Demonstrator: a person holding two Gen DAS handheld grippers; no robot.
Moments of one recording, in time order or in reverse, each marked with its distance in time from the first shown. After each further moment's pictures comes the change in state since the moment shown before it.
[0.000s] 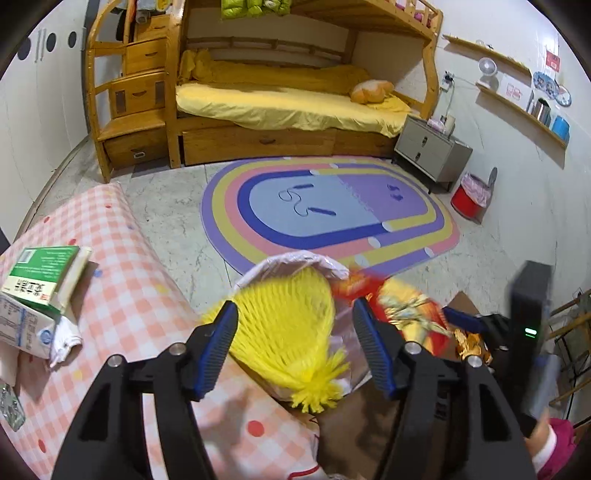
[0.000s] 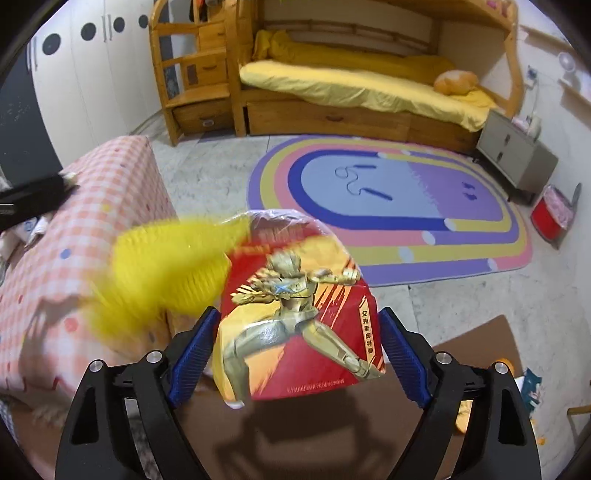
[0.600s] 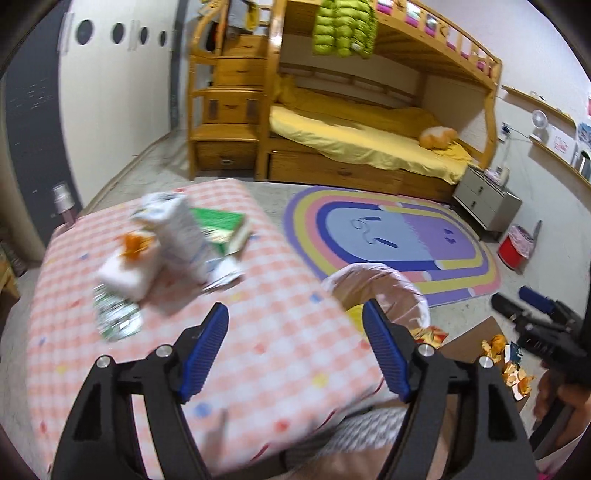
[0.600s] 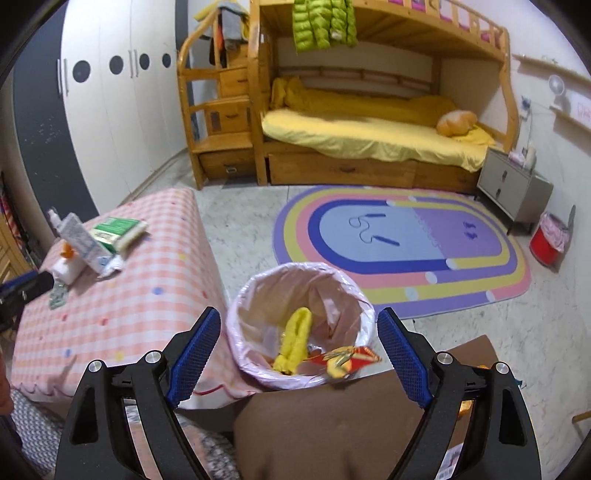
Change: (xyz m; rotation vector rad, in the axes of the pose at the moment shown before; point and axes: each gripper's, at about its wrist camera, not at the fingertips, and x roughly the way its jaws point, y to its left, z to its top) left arm -0.147 0.065 -0.071 -0.180 -0.127 0.232; right arm -0.135 0.036 -0.001 -0.005 -0.200 0.058
